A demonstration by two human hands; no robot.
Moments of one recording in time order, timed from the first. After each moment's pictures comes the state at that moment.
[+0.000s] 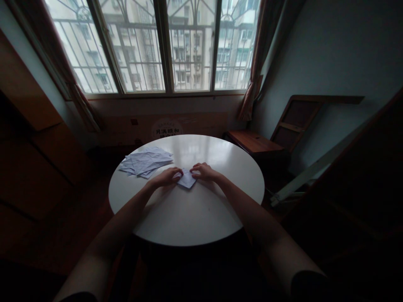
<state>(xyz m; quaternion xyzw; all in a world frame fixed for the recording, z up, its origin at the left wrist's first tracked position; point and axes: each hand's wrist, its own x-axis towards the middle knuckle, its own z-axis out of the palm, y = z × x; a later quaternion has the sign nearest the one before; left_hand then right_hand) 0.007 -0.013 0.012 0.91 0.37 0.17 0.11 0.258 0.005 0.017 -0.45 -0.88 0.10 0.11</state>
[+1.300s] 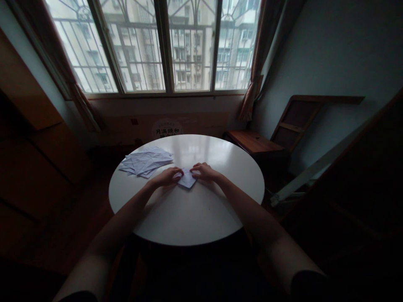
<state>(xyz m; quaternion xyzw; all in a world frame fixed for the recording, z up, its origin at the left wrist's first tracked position) 0.004 -0.007 0.006 0.91 0.36 0.17 0.11 0.258 0.005 0.016 -0.45 -0.88 0.11 0.11</state>
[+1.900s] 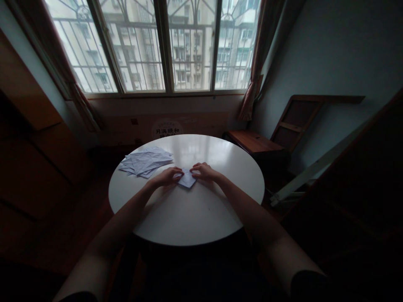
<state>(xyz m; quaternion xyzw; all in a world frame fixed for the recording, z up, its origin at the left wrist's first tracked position) 0.006 -0.009 0.008 0.91 0.37 0.18 0.11 0.258 0.005 0.016 -0.45 -0.88 0.11 0.12</state>
